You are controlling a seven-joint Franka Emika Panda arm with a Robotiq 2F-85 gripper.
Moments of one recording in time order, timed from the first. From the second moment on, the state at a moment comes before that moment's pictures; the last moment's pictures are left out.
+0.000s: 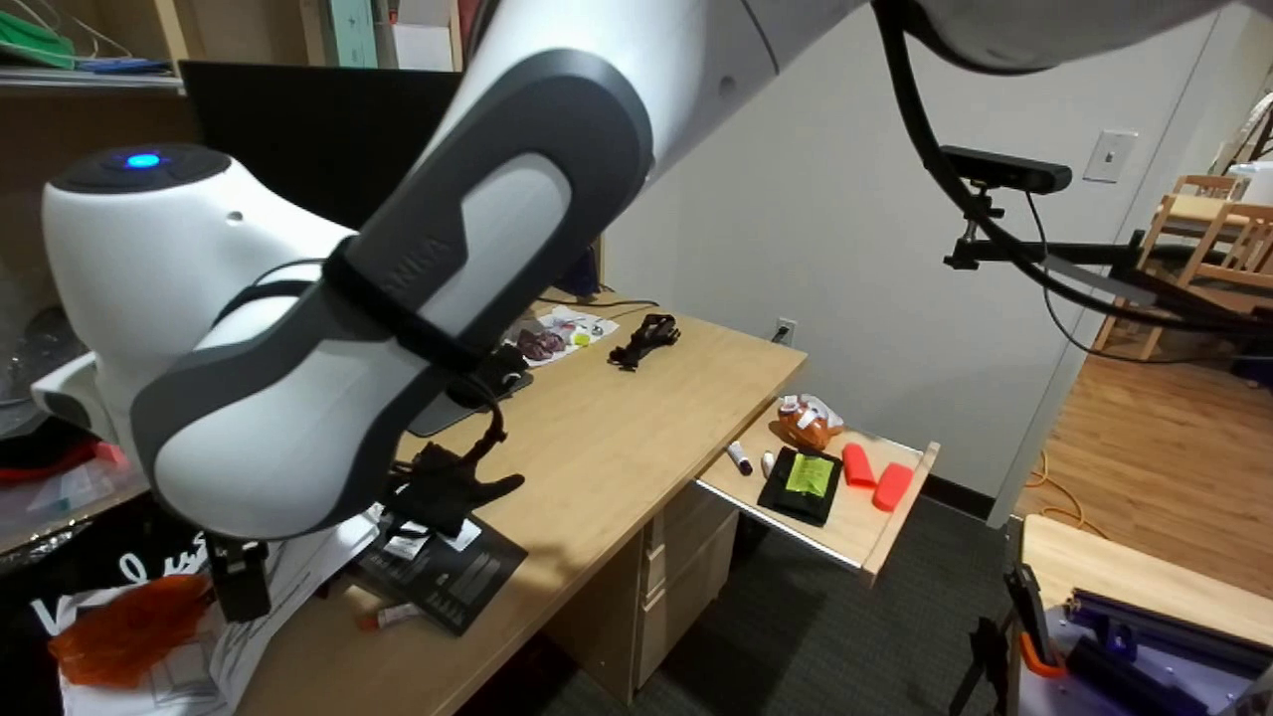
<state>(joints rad) 0.22 0.76 0.22 -1.59 -0.44 2.55 -0.50</state>
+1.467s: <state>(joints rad) 0.38 0.89 0.04 -1.53 -1.01 2.50 -0.75</state>
